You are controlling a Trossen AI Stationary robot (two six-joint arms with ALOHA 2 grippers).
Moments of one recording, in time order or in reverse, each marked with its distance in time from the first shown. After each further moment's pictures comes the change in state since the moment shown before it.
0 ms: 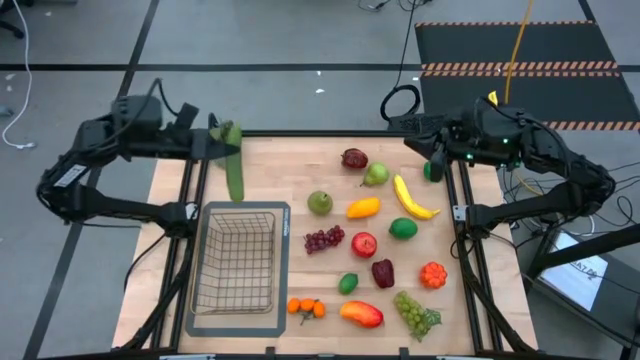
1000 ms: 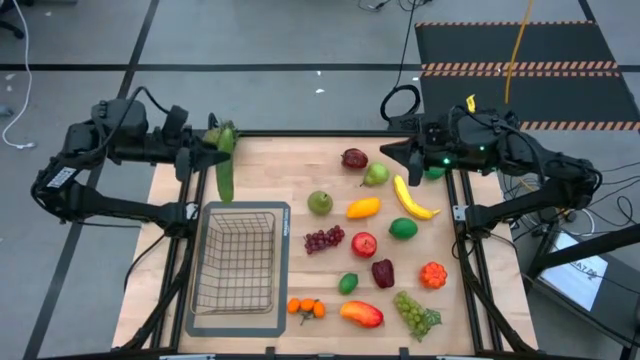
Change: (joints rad) left arm -0.056 -0.041 0.000 0.017 -0.014 0.430; right arm 0.090 0.113 0.000 0.176 0.013 0.126
